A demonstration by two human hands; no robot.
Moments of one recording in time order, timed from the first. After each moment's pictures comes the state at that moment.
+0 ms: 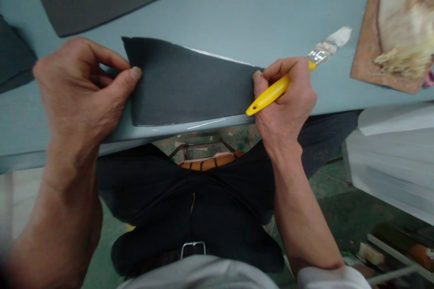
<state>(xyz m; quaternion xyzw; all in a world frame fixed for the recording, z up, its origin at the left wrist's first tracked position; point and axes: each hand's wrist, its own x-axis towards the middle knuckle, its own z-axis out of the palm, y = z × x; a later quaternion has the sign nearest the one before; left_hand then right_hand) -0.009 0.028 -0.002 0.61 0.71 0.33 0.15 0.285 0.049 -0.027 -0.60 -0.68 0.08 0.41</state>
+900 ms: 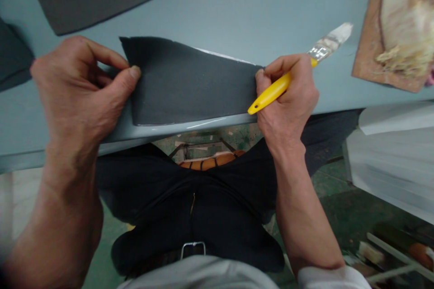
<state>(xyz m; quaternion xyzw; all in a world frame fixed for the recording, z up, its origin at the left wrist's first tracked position) -0.010 0.027 -0.004 0.63 0.69 0.33 0.13 0.289 0.052 -0.029 -0.57 -0.70 0.05 0.42</state>
